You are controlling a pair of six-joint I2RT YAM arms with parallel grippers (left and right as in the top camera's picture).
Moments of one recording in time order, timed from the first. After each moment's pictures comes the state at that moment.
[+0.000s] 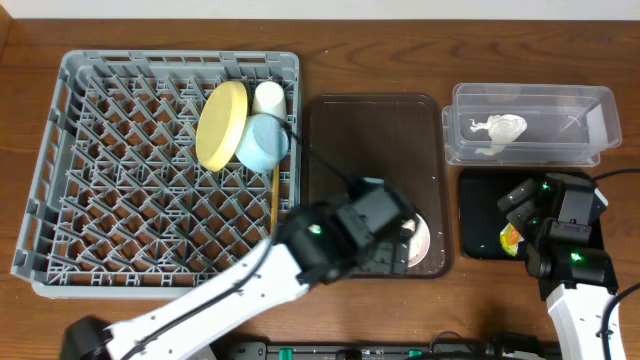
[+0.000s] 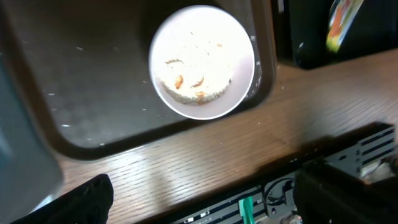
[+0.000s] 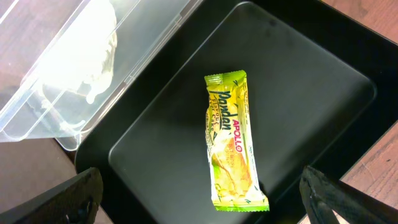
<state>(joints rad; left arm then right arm) -1.03 1.46 1.30 -1.00 0.04 -0.83 -0.12 0.97 0.65 -0.63 0.24 0.75</state>
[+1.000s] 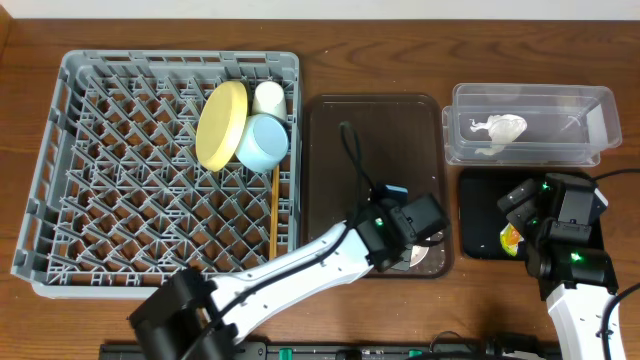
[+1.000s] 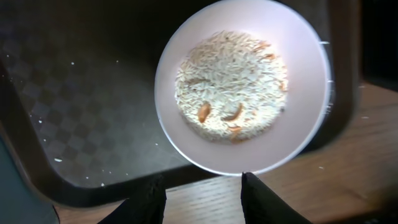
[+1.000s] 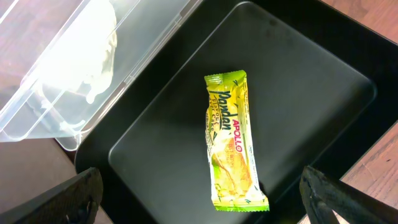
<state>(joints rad) -1.07 1.72 1.30 -0.91 -0.10 -0.85 -0.12 0.97 0.65 -0.63 0.24 0.75</state>
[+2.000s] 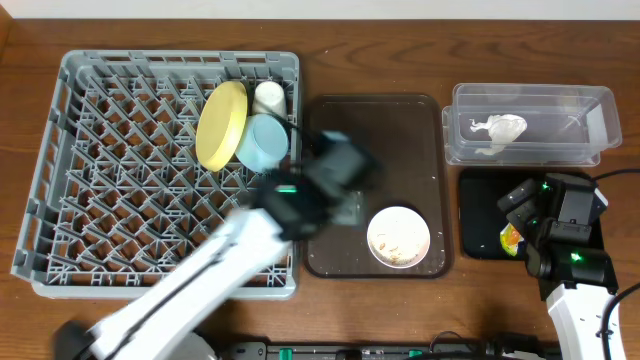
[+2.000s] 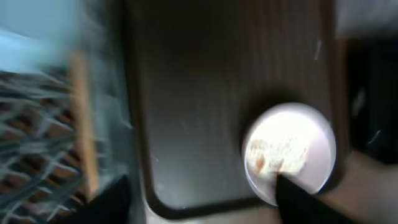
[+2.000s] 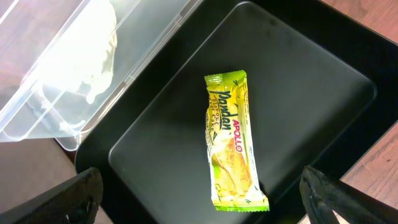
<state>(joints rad) -0.76 1.41 1.33 -1.01 -0.15 -0.68 -0.12 0.97 0.65 -0.63 0.24 0.75</state>
